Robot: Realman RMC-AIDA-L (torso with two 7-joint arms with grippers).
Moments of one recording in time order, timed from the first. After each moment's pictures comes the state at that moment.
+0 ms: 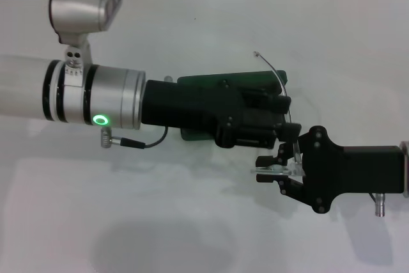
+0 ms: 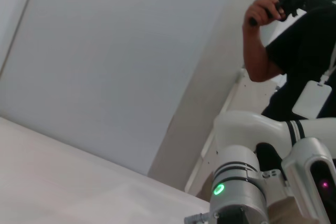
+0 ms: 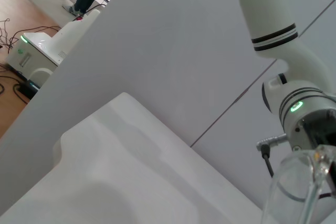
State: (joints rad) left arm -0.71 -2.06 1.24 0.50 1.53 1.62 -1.51; right arm 0.35 2.02 -1.41 -0.75 -1.42 -1.51 0.28
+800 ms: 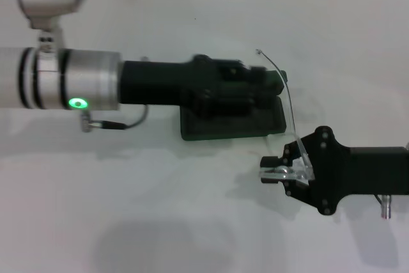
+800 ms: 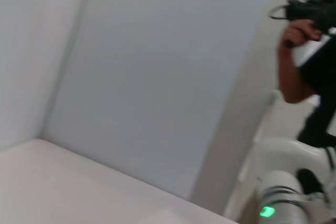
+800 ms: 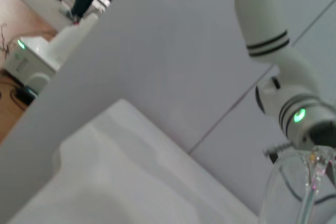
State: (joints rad) left arm -0.69 -2.03 1.14 0.50 1.54 1.62 -1.50; right arm 0.34 2.02 -1.40 -0.76 -1.41 -1.54 0.28
